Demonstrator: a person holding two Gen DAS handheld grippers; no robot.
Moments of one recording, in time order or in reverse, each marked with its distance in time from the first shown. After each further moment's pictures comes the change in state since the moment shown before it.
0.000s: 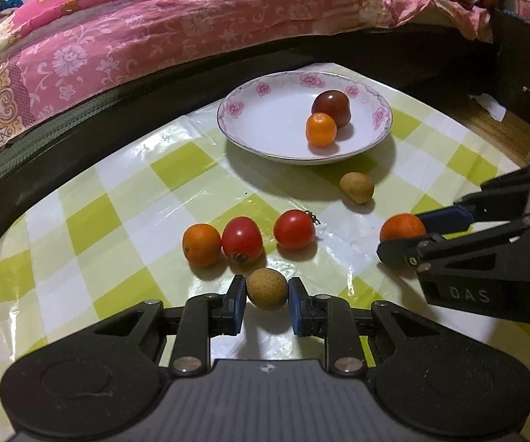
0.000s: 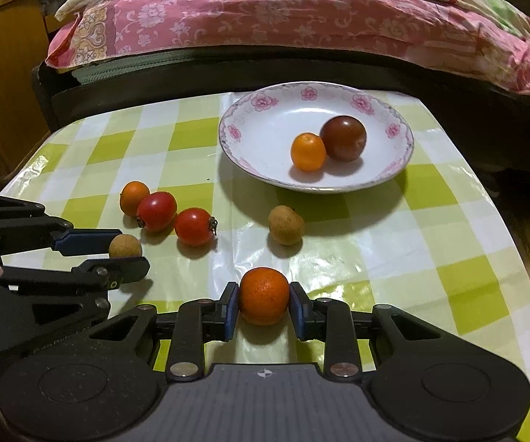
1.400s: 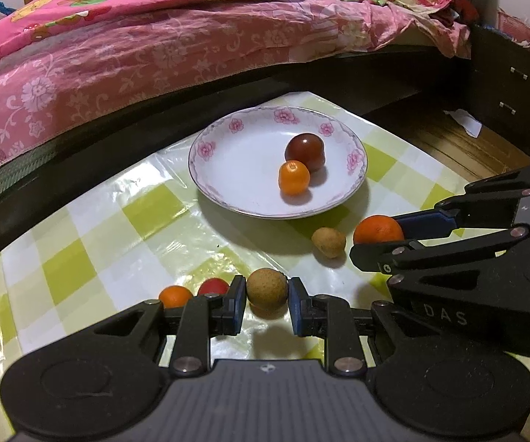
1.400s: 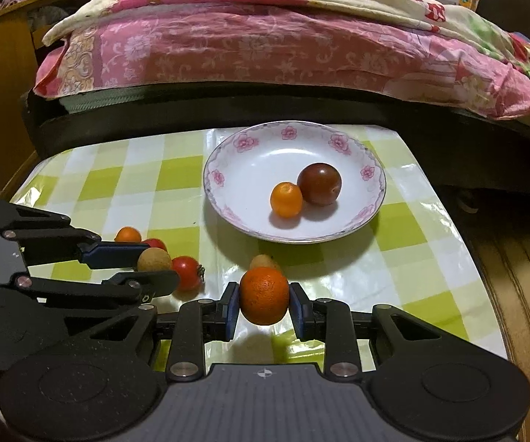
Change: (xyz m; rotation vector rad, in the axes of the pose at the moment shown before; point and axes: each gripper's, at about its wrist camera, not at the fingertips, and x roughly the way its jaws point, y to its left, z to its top) left arm -0.001 -0.003 0.040 0.007 -0.029 -0.091; right arm -0.021 0.001 0.033 0.008 -0.036 -0.067
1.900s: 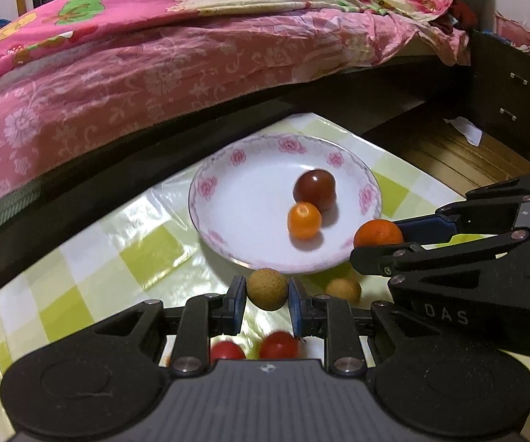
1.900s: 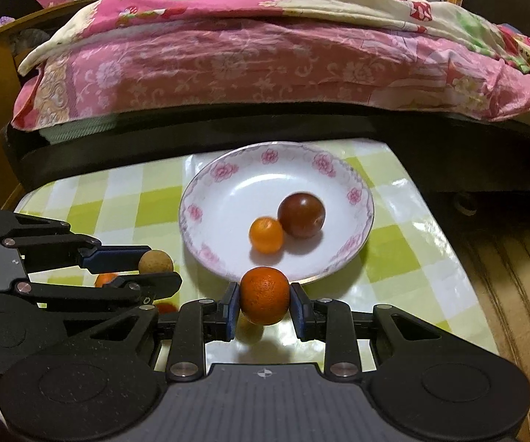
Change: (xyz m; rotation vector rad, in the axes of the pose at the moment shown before) left arm 0.019 0.009 0.034 0.024 -0.032 -0.004; right arm 0.015 -0.019 0.024 0.053 -0.029 -0.004
